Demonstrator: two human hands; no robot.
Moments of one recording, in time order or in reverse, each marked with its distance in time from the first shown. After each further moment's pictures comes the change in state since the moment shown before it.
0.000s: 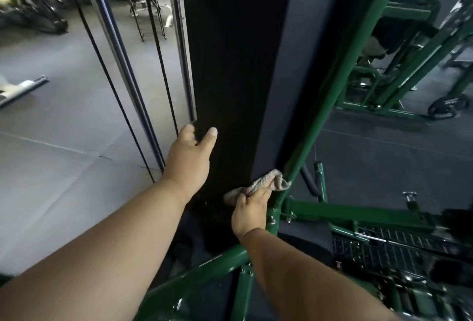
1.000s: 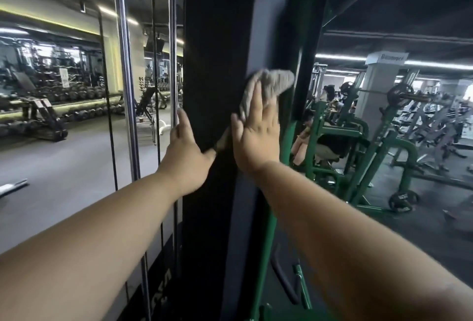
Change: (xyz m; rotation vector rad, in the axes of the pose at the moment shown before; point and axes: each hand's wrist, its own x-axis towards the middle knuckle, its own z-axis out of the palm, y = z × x) left_hand 0.004 0.241 -0.076 0.266 0.156 0.449; right_hand 0.003 -0.381 -0.215 -0.249 0.564 -1.078
